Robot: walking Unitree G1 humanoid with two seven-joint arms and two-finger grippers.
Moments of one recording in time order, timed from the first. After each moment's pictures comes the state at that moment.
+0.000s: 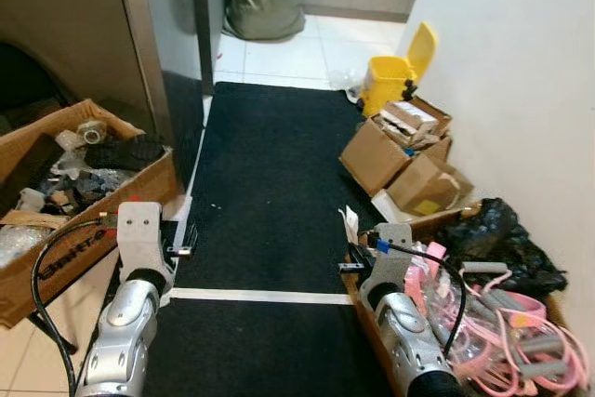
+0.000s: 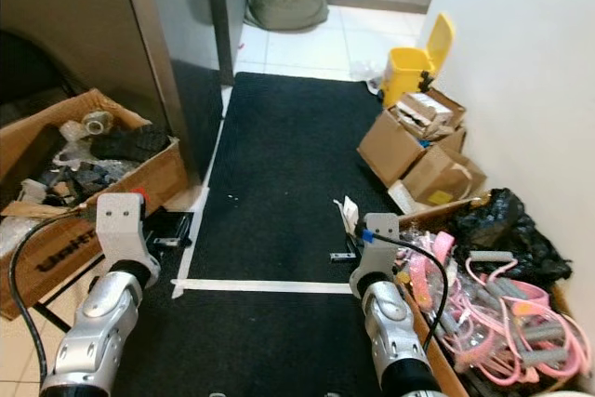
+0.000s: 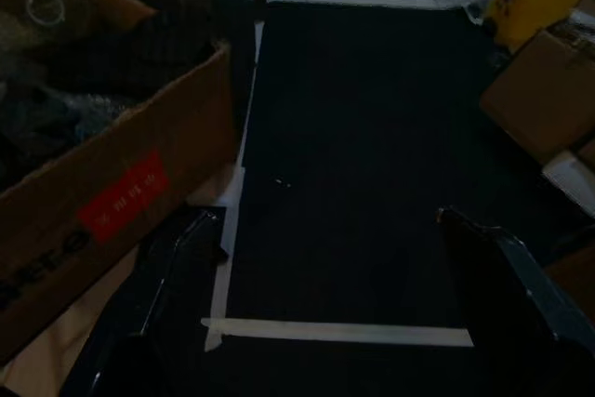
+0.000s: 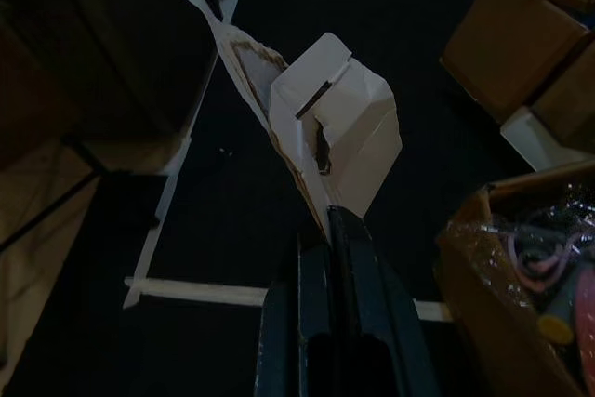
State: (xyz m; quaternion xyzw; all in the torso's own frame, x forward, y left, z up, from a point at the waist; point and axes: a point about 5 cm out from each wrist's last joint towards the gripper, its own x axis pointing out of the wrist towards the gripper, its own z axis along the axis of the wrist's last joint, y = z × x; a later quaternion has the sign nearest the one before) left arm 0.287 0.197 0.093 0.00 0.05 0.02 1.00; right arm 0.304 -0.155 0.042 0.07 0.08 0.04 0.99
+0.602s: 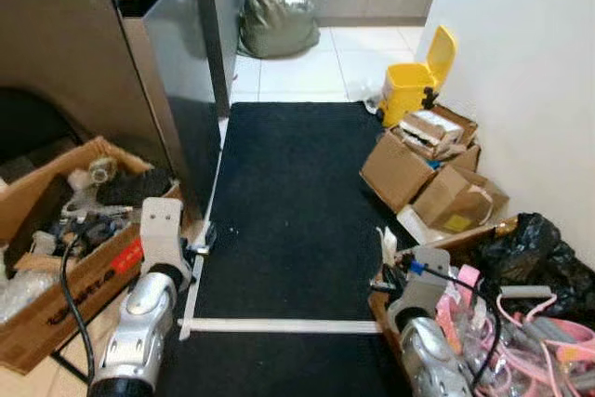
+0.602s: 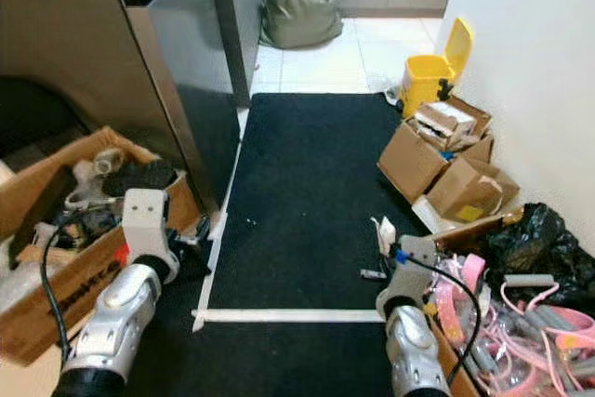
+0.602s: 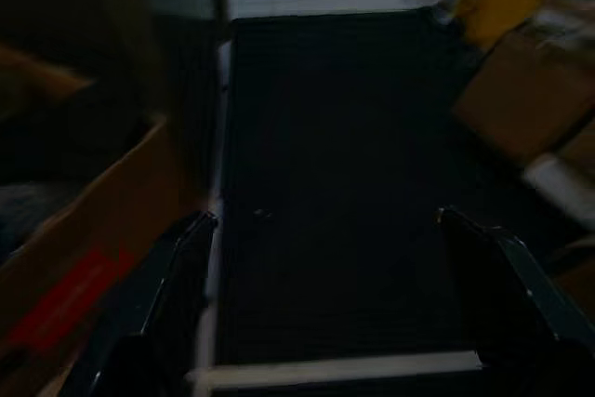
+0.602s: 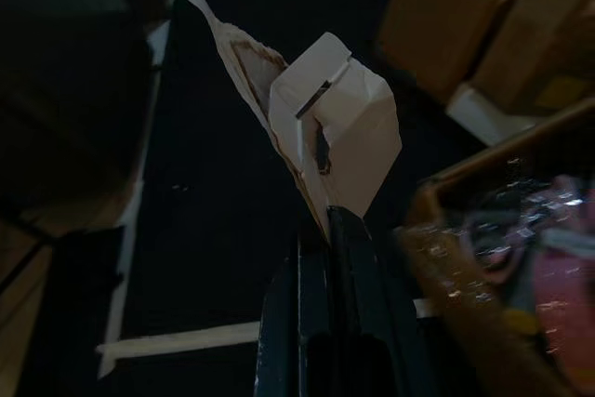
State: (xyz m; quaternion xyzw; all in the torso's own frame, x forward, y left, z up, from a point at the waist) left arm 0.302 0.175 0.092 -0.01 0.06 -0.03 1.00; right arm 0.279 -0.187 0.023 0.09 0.09 -0.05 0.99
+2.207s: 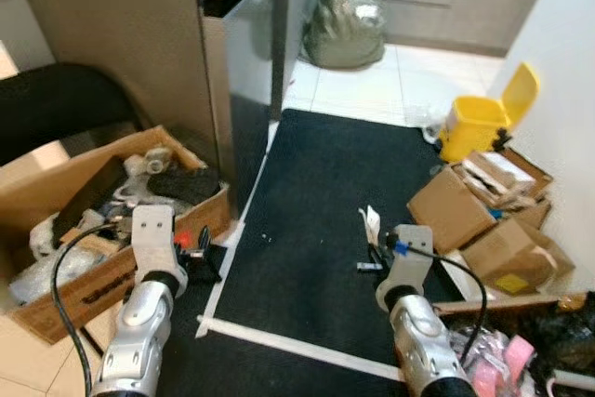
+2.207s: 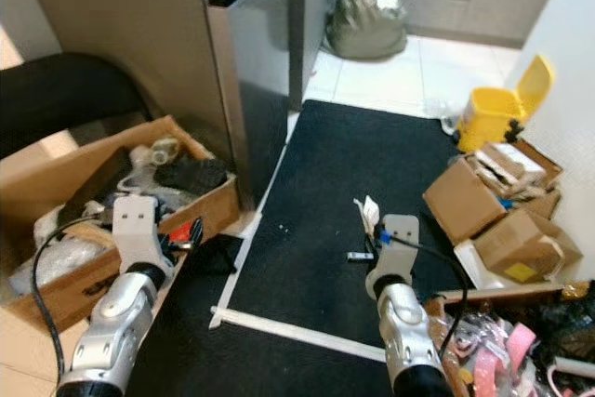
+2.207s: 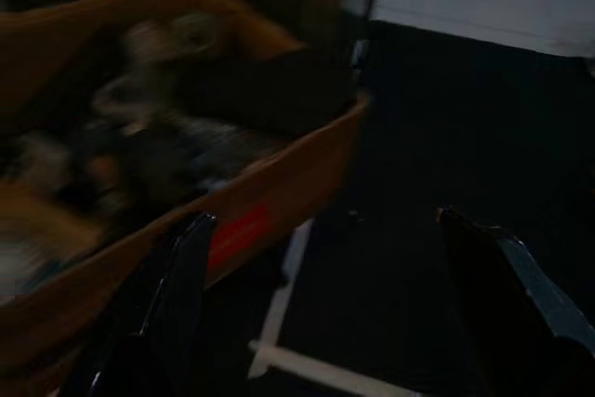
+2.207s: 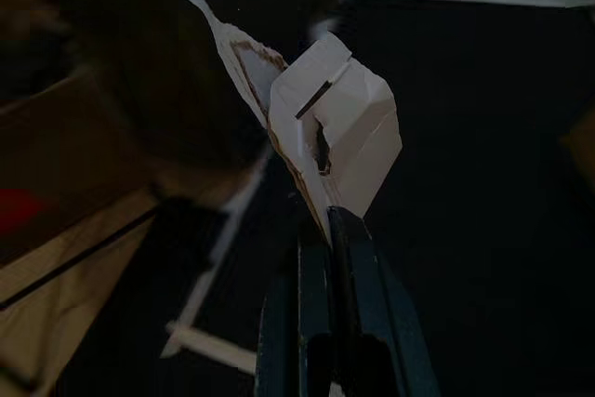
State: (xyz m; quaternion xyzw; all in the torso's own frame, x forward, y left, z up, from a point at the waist) left arm 0.289 0.187 0.086 -0.03 0.06 0.03 1.00; right arm 0.301 -0.168 0.044 0.06 0.07 0.02 1.00
